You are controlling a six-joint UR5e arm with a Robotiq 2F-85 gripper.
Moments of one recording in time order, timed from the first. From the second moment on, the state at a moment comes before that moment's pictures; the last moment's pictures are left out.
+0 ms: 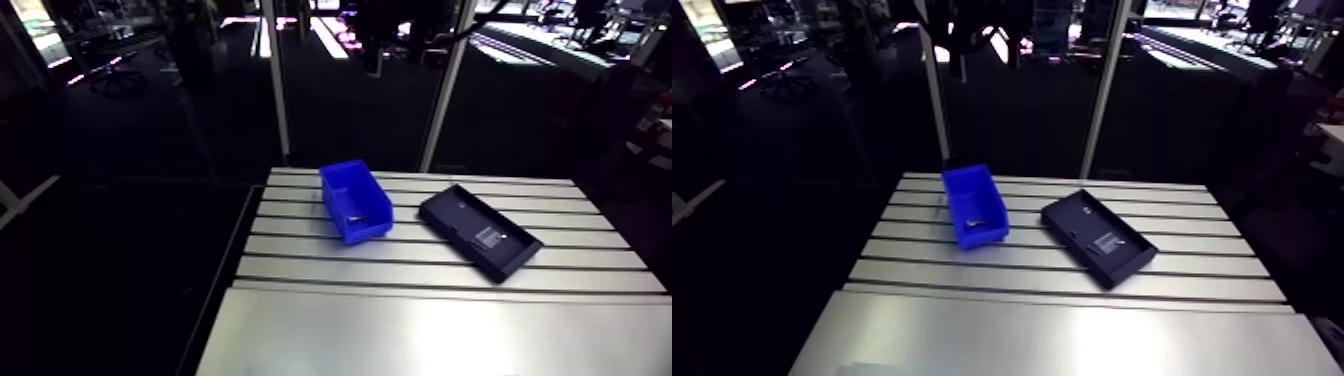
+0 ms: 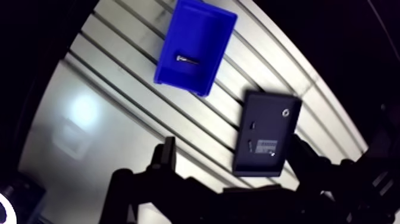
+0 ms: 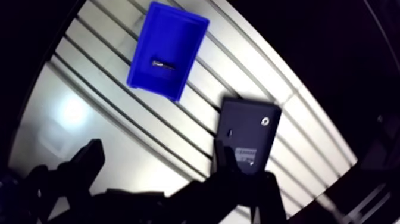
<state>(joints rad) 0.02 -1.32 1.35 -1.57 -1.59 -2.21</state>
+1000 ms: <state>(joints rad) -0.06 -1.31 1.21 -1.40 -1.61 -1.52</state>
